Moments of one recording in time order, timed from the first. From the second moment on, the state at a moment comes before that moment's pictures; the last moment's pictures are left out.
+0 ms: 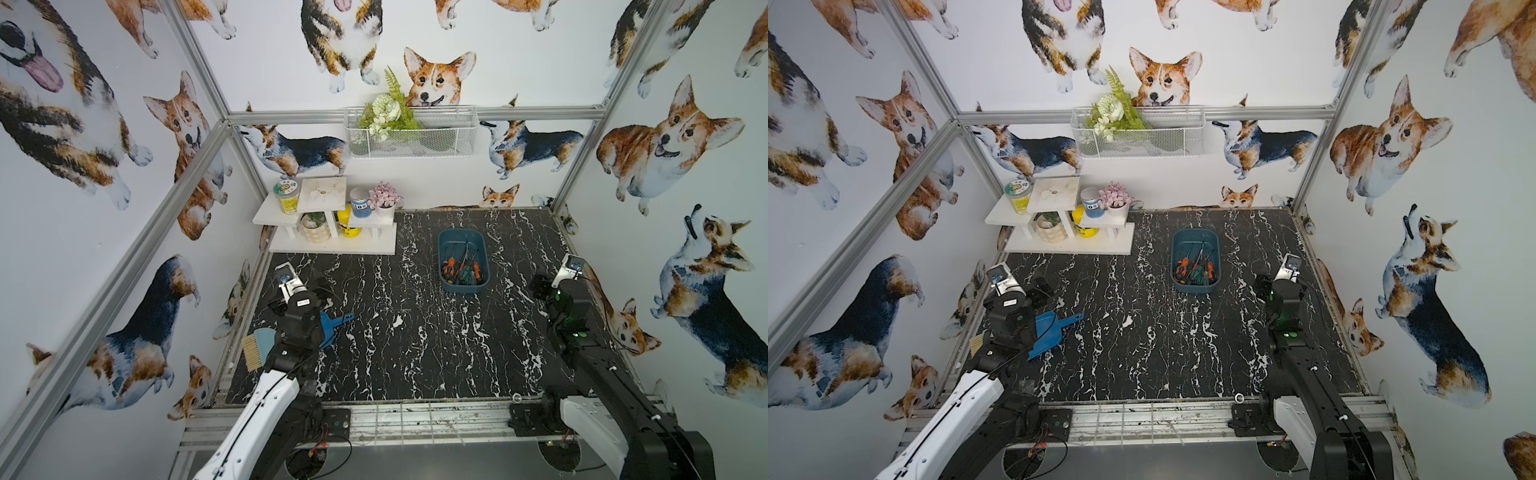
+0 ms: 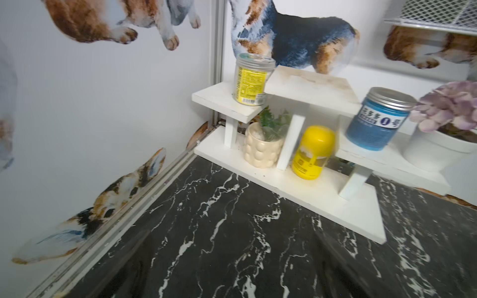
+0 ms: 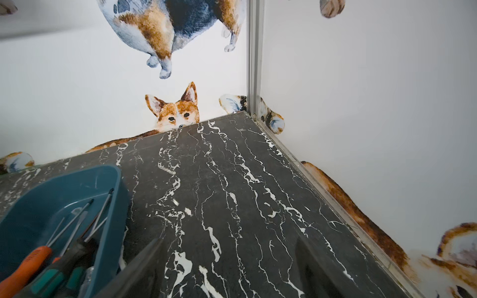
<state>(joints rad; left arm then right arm) -0.18 0.69 0.42 0.04 -0.59 -0.24 -0.03 0.90 0.33 0.31 0.33 0.14</state>
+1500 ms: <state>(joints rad) -0.03 1.56 0.26 1.10 -0.11 0.03 -0.01 1.45 0.13 1.17 0.15 0.07</state>
